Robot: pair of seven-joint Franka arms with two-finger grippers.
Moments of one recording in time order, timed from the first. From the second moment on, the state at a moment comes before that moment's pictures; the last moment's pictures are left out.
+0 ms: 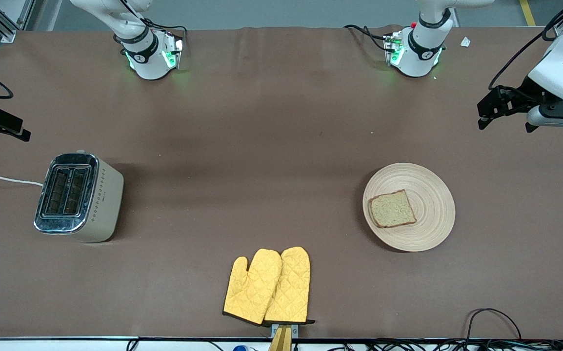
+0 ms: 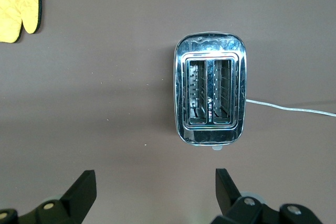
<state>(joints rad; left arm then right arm) -0.12 -0.06 -0.05 -1.60 0.02 1.64 -0.06 -0.09 0.13 0.02 -1.32 0.05 1.40 -0.03</state>
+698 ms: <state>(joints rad) 0.11 0.11 -0.02 -1.60 -0.26 1.64 0.14 -0.09 0.13 0.02 -1.32 0.05 1.40 -0.03</state>
